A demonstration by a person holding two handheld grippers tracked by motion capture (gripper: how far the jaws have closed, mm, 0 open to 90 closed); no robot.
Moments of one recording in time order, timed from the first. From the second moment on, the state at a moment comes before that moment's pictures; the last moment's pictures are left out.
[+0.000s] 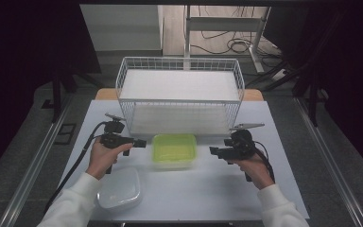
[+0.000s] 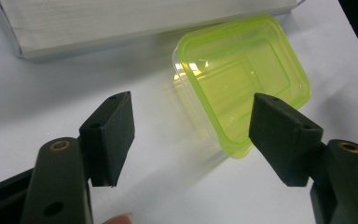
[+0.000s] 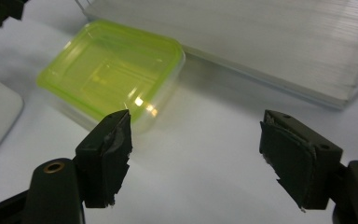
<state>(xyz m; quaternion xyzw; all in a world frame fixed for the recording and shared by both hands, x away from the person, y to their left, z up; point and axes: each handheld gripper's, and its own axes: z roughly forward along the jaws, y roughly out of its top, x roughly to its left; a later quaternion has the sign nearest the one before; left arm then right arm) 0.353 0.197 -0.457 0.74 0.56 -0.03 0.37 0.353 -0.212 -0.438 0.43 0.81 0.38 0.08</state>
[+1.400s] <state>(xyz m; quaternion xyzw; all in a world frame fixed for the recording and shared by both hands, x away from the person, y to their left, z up) 0.387 0.167 -0.491 0.74 0.57 -0.11 0.33 0.404 -0.150 -0.479 0.49 0.79 0.36 -0.04</state>
